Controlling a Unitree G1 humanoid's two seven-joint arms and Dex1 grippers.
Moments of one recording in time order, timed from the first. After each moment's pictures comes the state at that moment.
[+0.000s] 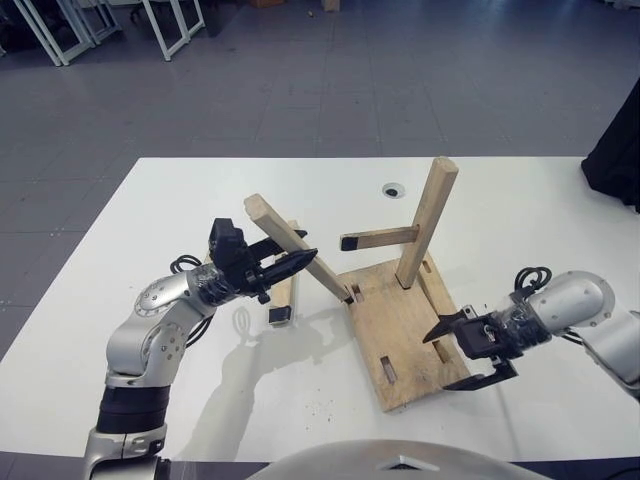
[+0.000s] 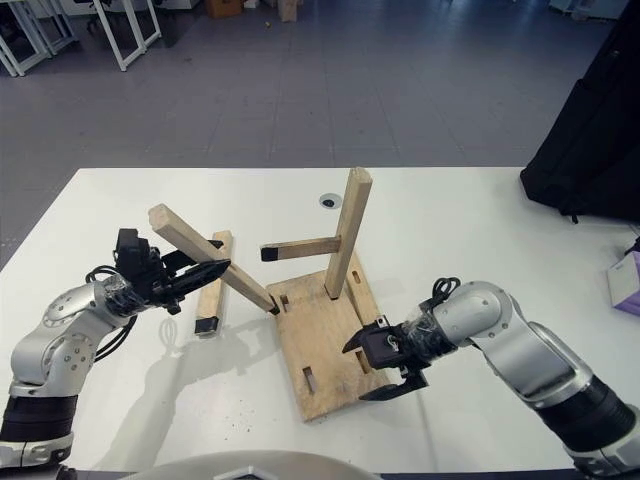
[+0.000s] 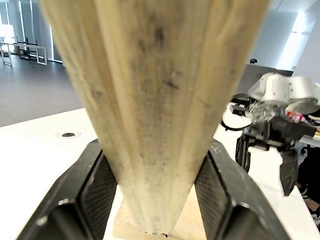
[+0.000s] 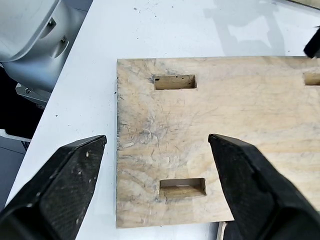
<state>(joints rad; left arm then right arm) -0.10 0.52 0.09 -0.17 -0.70 0.38 -1.00 -0.20 -1.00 0.34 -0.46 0.24 0.31 1.37</state>
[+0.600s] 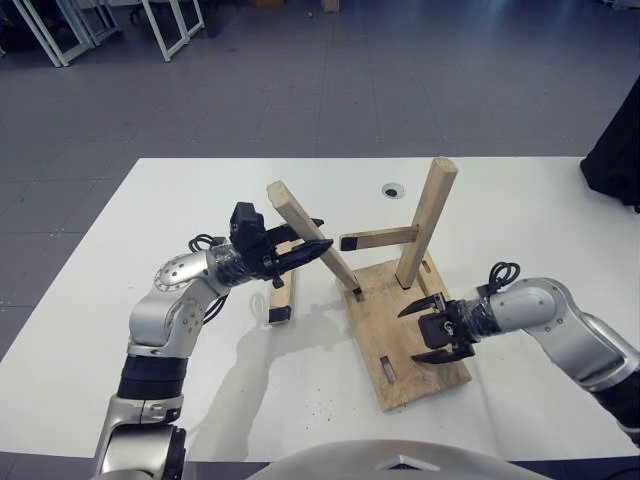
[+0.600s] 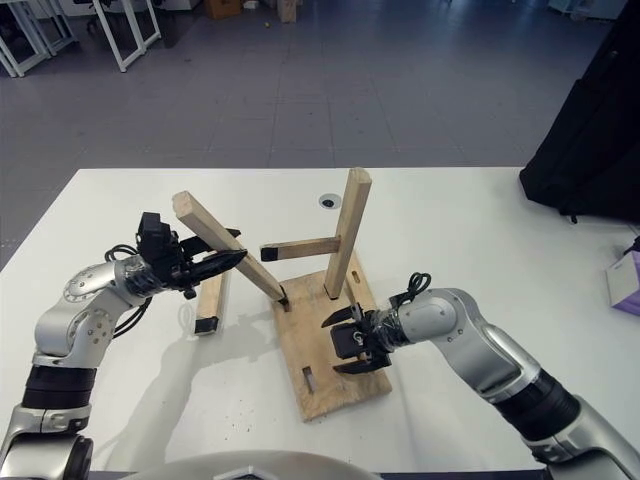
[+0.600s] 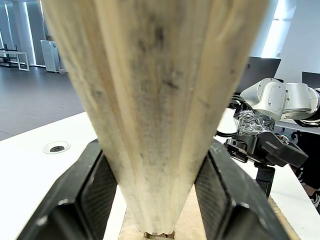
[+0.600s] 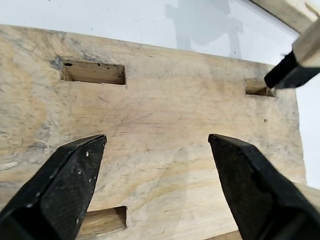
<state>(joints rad) -0.22 0.48 0.01 -0.08 -0.63 0.35 -1.05 -0.25 -0.88 0.53 -0.37 -0.11 0.14 1.16</state>
